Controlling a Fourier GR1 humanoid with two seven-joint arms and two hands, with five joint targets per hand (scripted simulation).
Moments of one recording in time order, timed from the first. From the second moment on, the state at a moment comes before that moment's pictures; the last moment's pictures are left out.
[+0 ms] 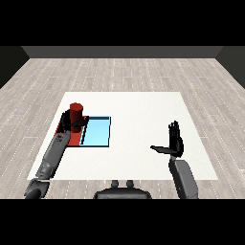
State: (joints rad) left arm -0.51 0.43 -0.11 -1.08 -0.04 0.39 0.00; right arm -0.04 -0.20 0.04 -1.51 -0.28 -0.14 -0.43
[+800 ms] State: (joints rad) left arm -0.68 0.45 0.02 -0.28 -0.13 0.45 -0.11; right arm -0.05 -0.20 0.03 -1.47 -0.24 -0.12 -0.53
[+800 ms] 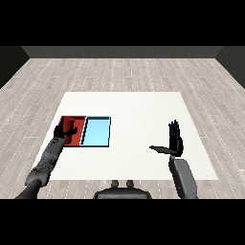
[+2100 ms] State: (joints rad) left arm -0.74 0.46 0.19 -0.22 0.00 0.37 -0.31; right arm -0.01 -0.20 0.04 -1.58 -0.25 -0.06 -0.56
